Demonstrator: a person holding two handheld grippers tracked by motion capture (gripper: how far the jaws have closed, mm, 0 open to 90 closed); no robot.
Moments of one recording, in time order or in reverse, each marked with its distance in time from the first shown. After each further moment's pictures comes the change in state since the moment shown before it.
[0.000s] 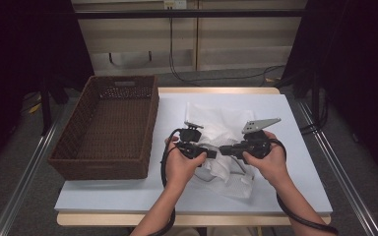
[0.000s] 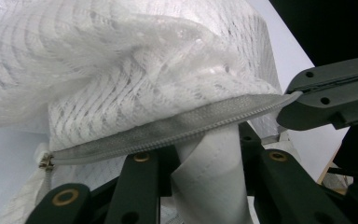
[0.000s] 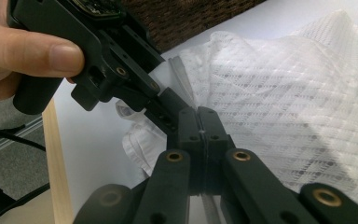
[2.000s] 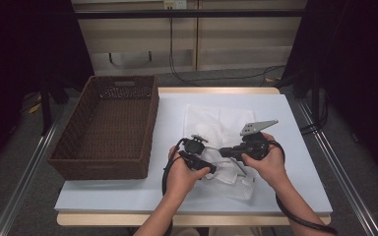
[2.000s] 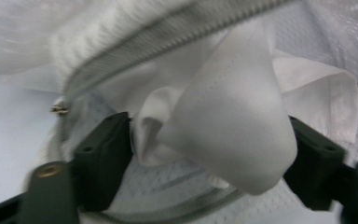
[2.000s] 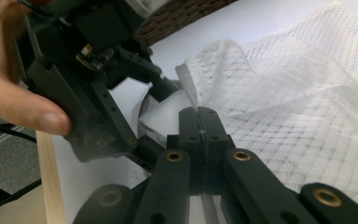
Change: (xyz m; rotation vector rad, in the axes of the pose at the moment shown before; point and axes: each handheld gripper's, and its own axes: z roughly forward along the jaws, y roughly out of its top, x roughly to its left) left arm 0.003 -0.027 0.029 0.138 0.188 0.116; right arm -0.003 -0.007 0.007 0.032 -0.013 0.005
